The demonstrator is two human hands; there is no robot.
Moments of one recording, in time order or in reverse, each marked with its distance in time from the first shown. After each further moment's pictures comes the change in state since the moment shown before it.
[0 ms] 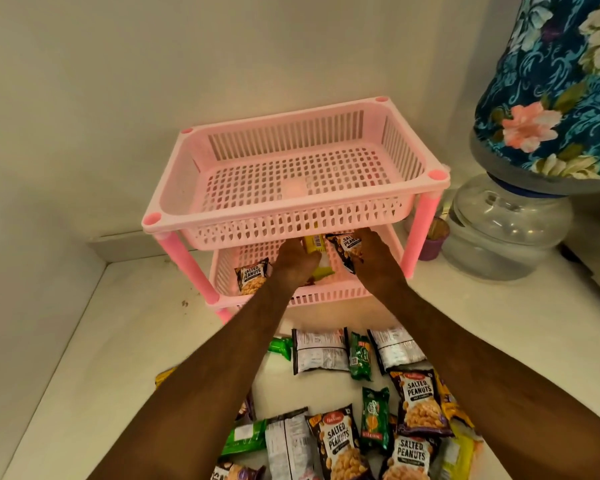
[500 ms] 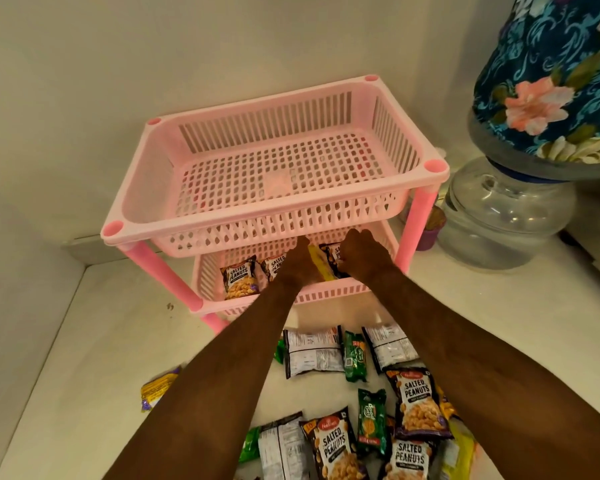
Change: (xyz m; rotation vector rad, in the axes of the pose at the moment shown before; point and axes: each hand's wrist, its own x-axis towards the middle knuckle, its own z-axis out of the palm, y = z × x) left_hand 0.043 -0.018 0.044 0.303 -0.197 0.003; right_hand 0.035 0.008 0.011 -0.452 -0.227 0.016
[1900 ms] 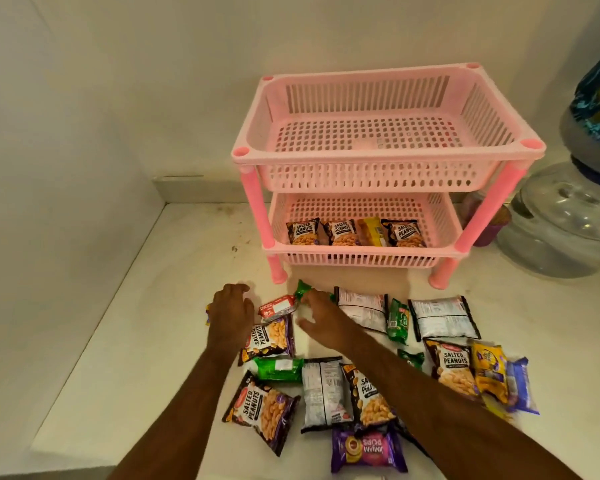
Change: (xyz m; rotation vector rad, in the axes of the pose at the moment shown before) left_hand -0.202 -0.251 -0.028 0.230 0.569 -0.136; right_hand -0.160 -0.141 0.135 0.451 -0.326 -0.330
